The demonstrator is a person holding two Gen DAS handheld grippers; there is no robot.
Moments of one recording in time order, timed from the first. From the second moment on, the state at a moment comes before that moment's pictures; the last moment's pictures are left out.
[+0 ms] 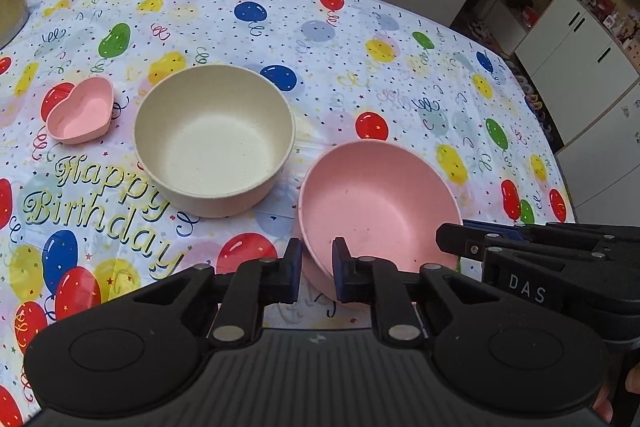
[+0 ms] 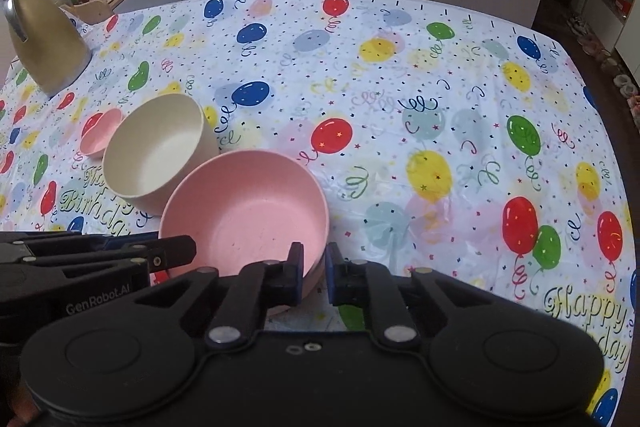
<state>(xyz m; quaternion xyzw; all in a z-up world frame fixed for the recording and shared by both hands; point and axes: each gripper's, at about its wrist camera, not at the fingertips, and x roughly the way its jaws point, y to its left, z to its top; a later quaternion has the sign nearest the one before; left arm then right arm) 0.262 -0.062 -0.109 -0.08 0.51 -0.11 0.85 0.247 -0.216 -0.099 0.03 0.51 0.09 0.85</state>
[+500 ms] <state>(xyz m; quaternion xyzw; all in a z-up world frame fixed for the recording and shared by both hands) 0.202 -0.067 -0.054 -0.07 0.47 -0.09 0.87 0.196 -0.226 -0.044 0.03 0.47 0.12 0.88</state>
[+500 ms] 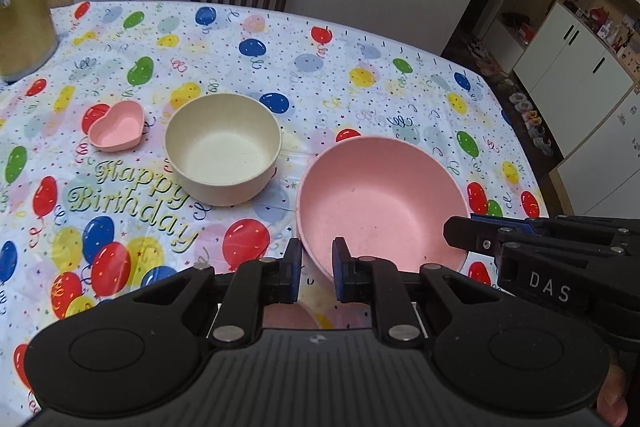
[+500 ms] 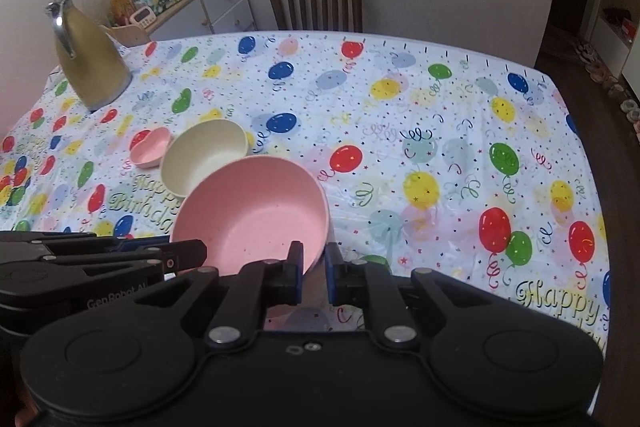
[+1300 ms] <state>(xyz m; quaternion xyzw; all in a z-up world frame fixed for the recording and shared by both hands) 0.087 -0.016 -0.007 -0.07 0.44 0.00 0.89 0.110 -0.184 0.010 -0.01 0.43 0.24 0.87</state>
